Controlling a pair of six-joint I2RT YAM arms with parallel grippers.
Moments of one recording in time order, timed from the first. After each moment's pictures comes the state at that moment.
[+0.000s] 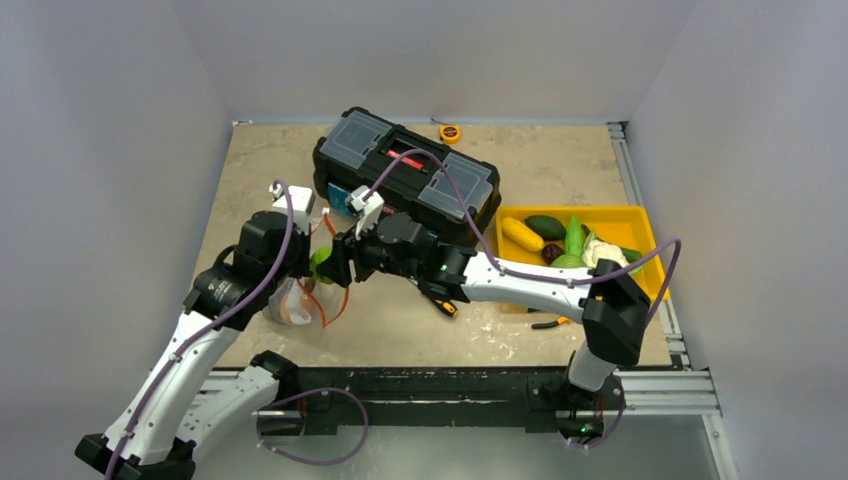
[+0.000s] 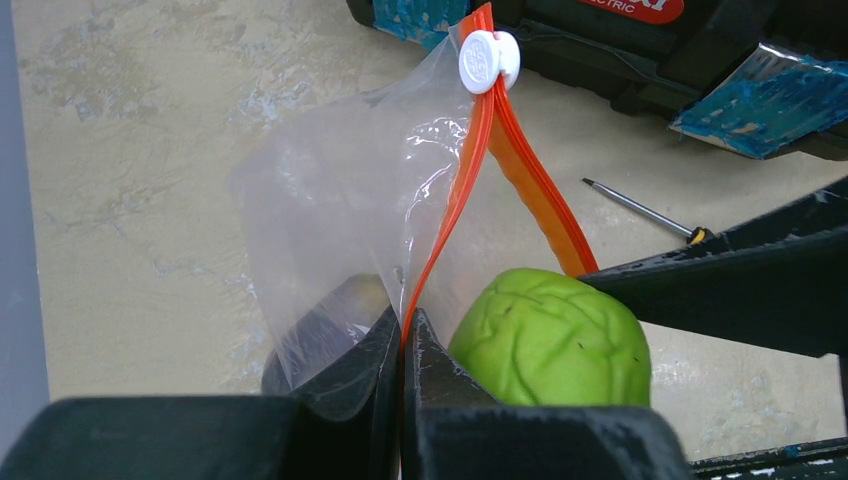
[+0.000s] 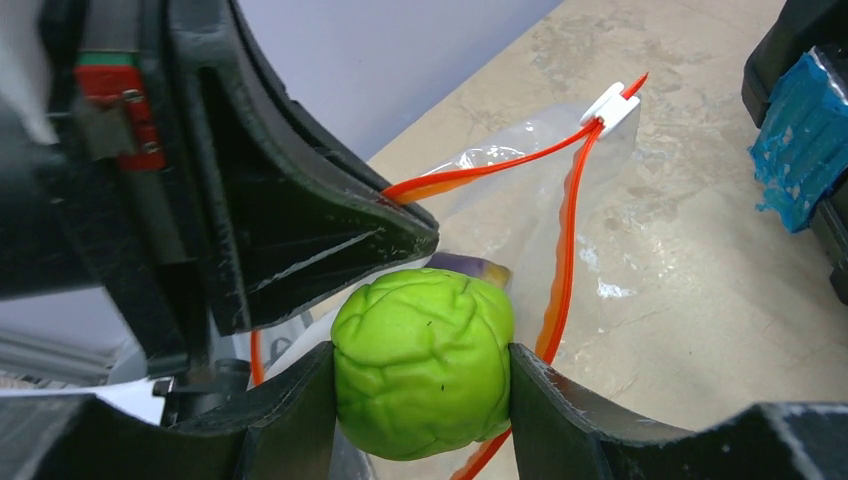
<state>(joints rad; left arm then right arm) -0.45 0.78 0.98 -0.85 -0.27 -0.16 1.14 1.66 1.28 0.14 -0.02 0.43</state>
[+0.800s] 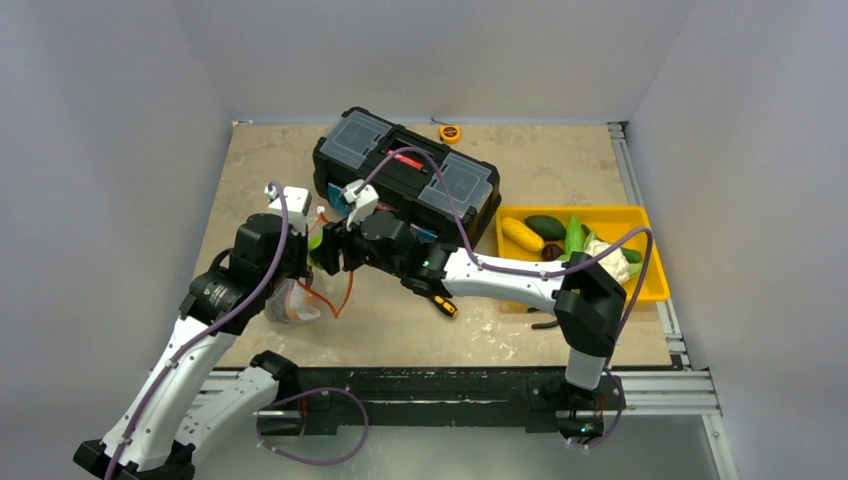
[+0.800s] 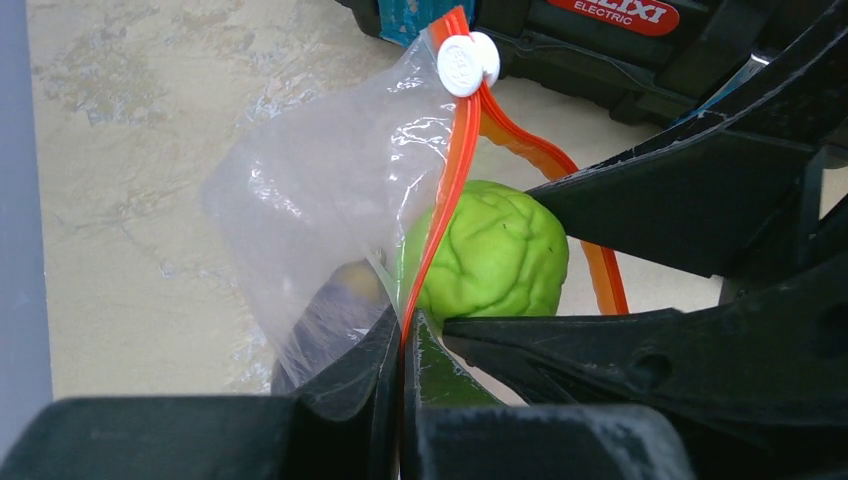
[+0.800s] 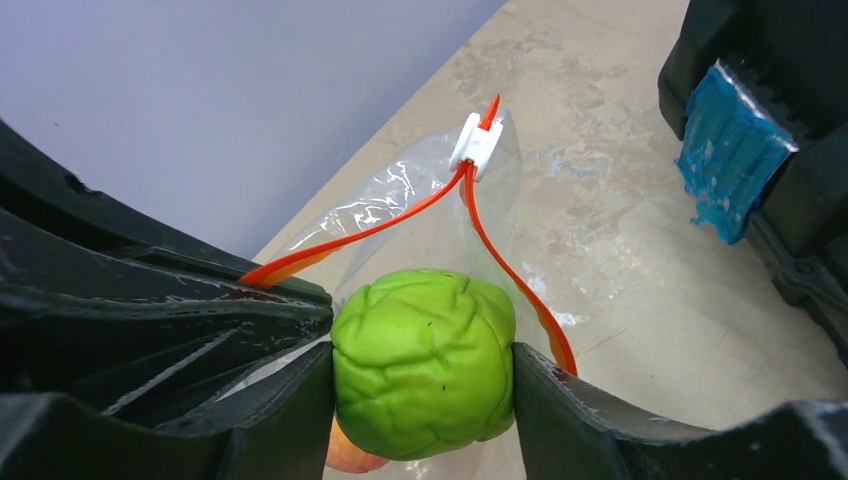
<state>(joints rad) -0.45 0.75 0.98 -0.85 -0.27 -0.16 1.14 1.79 1.37 0.17 0.15 0.47</state>
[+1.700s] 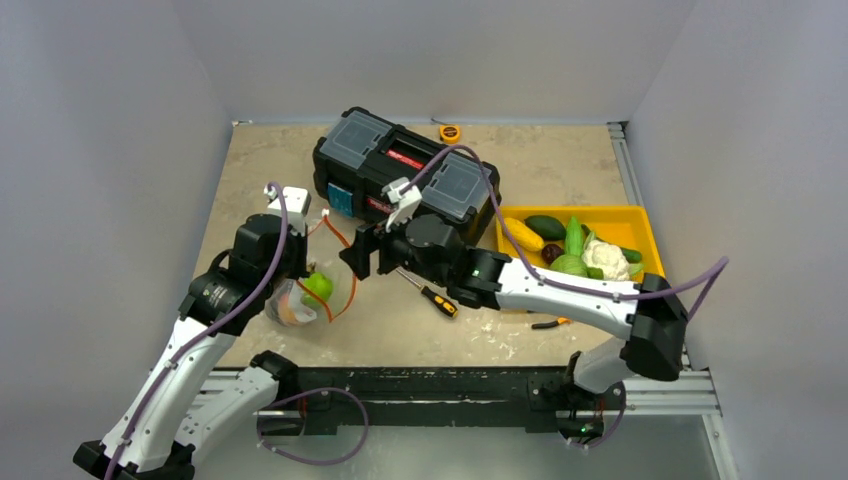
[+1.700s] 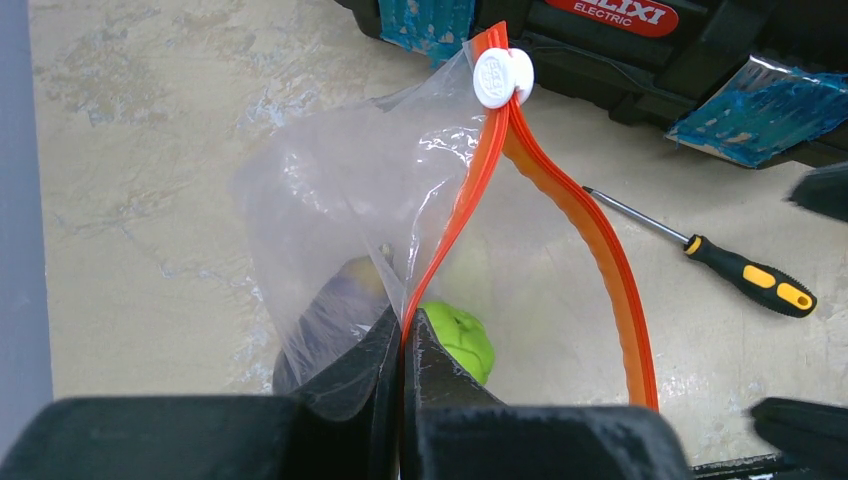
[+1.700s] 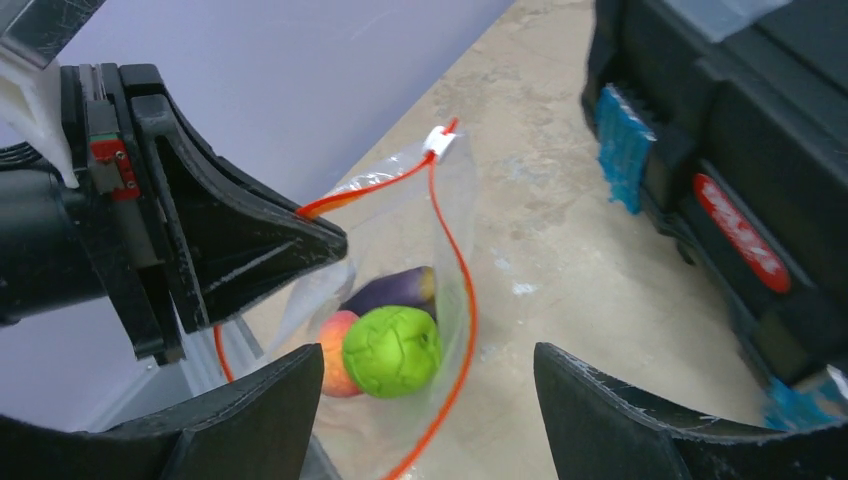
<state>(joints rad) -0.45 0.75 0.98 -0.85 -0.27 -0.16 1.14 1.52 1.21 0.10 0.19 0.48</state>
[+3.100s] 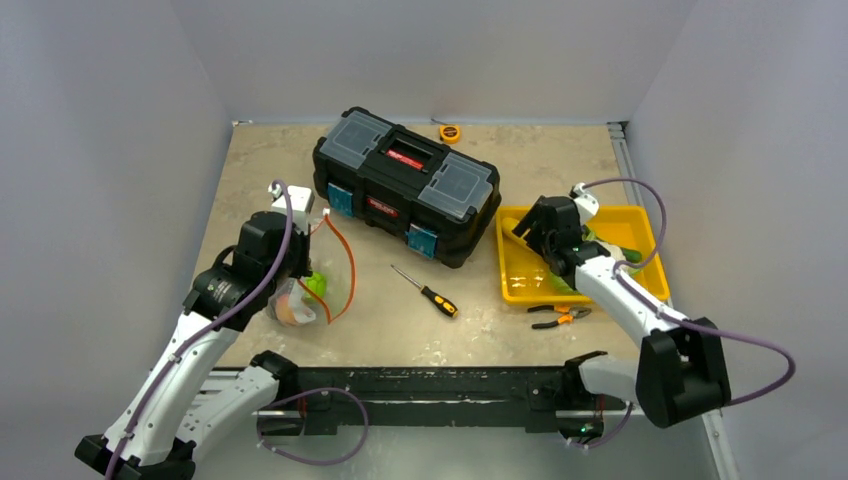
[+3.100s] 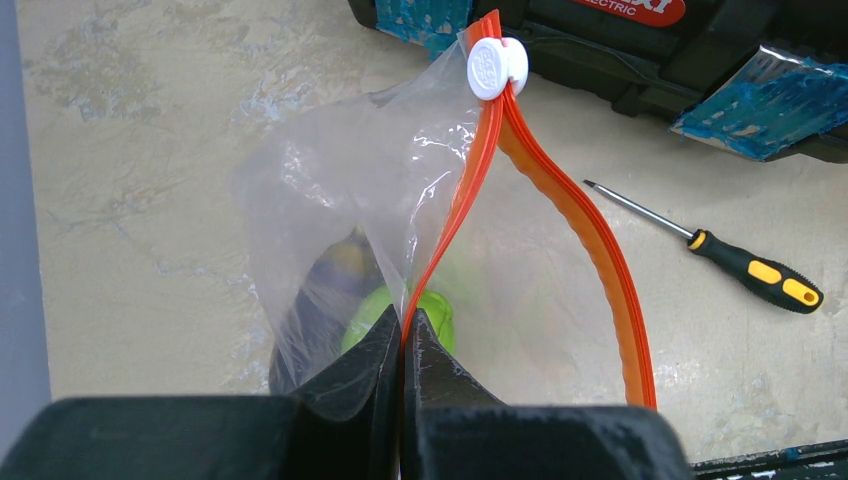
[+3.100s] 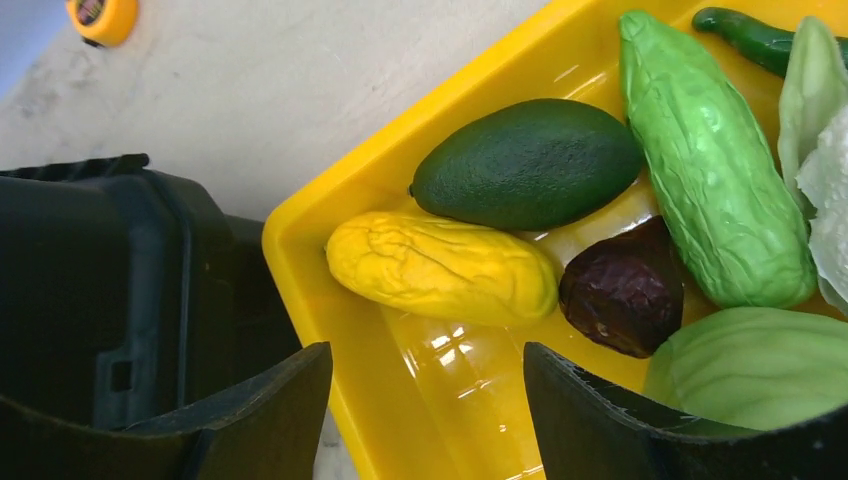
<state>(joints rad) -0.45 0.77 0.98 -0.85 -0.27 -0.16 0.29 1.18 0.69 -0.20 0.34 0.83</state>
